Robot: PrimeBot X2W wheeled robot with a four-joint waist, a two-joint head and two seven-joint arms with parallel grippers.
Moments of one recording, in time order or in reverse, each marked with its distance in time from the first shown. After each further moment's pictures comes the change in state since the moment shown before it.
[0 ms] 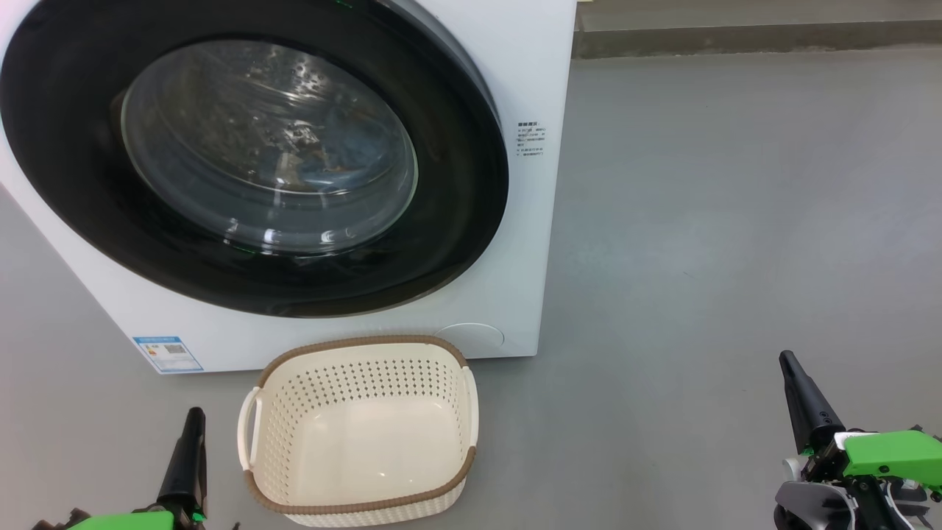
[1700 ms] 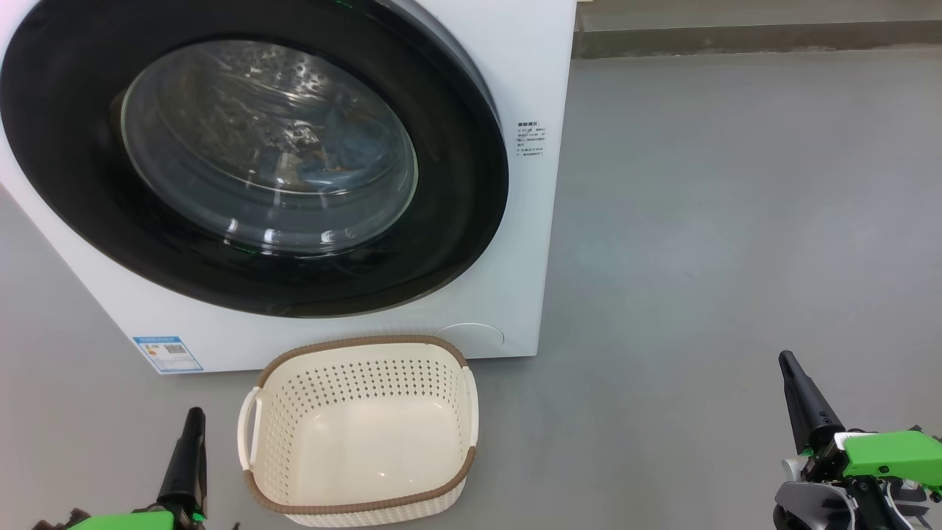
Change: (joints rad) left arm 0.000 0.000 0.000 0.000 0.000 0.000 0.000; right arm 0.000 0.004 -0.004 0.001 0.000 0.000 0.004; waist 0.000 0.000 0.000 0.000
